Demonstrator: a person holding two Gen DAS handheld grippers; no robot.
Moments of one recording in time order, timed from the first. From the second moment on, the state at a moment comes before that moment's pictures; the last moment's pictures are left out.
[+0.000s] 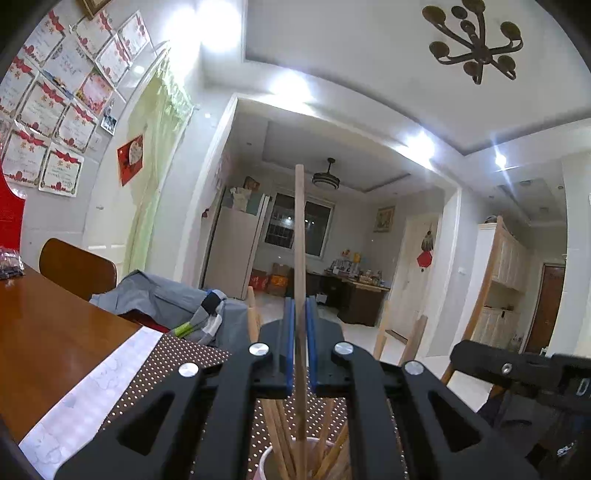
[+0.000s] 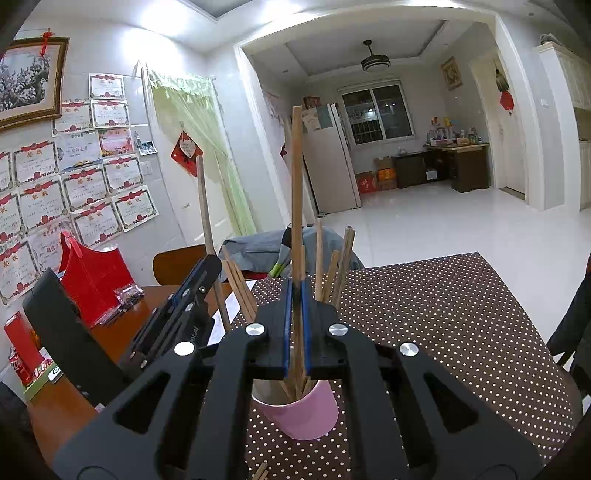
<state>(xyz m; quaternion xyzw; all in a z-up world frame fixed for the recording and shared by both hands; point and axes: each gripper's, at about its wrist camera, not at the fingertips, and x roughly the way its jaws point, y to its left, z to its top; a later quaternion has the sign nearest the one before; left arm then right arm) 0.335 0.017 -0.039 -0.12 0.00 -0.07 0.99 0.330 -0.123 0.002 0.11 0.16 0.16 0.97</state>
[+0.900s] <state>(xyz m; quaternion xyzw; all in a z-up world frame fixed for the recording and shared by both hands) 0.322 0.014 -0.045 -0.13 -0.08 -0.07 0.98 0.332 -0.116 0.001 0.11 0.17 0.17 0.96</state>
